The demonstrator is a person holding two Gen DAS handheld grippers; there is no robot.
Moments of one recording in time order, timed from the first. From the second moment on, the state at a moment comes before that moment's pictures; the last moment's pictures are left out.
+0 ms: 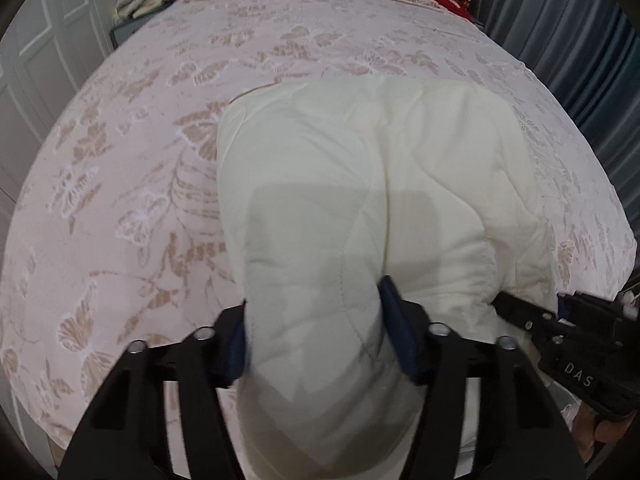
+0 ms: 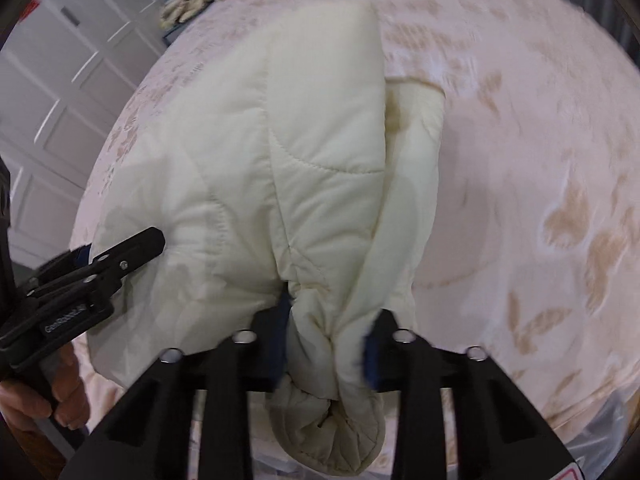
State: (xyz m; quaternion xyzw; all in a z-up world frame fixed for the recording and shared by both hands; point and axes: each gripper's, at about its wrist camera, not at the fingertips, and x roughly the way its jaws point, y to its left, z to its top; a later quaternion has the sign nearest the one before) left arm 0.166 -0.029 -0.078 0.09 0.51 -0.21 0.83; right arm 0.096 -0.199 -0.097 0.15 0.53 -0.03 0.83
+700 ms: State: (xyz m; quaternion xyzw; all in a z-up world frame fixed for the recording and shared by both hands) left arm 0.226 0.000 -0.079 0.13 0.45 -0.17 0.87; right arm 0.167 -0.167 -0.097 0.13 0.48 -0.02 0.86
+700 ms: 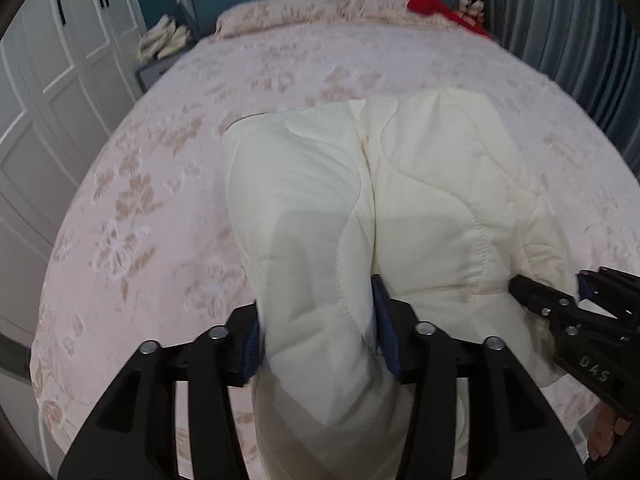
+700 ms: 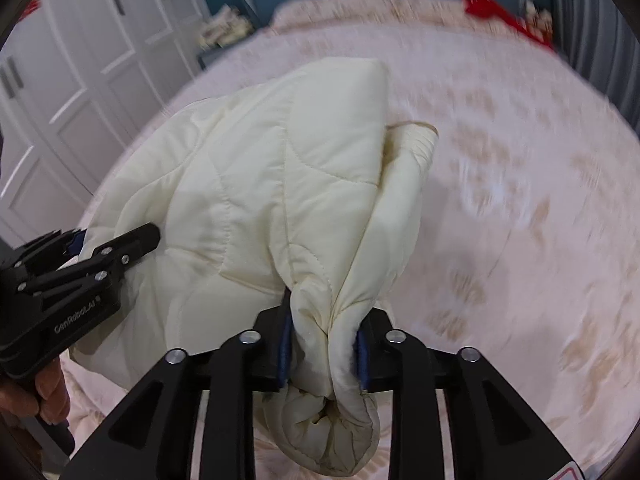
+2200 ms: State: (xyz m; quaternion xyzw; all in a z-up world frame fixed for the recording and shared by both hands) left arm 0.144 0.015 -0.116 0.12 0.53 -0.06 0.84; right arm 0.122 -0.144 -0.133 0.06 0.56 -0.05 0.83
